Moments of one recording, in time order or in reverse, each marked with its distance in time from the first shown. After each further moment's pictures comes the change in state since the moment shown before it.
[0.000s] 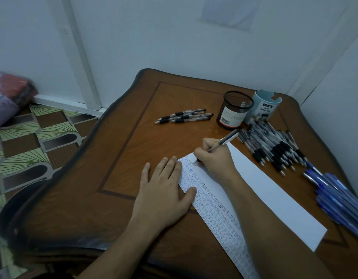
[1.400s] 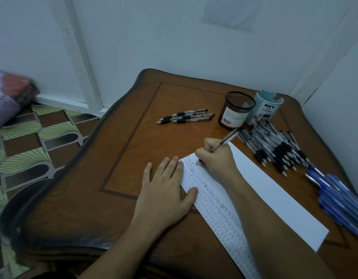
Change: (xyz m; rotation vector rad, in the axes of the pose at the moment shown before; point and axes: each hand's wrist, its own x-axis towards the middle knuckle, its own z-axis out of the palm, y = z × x) left_hand 0.000 -0.001 0.001 -0.004 0.000 0.002; right_hand -0.002 -0.006 -0.001 -0.049 0.019 -0.003
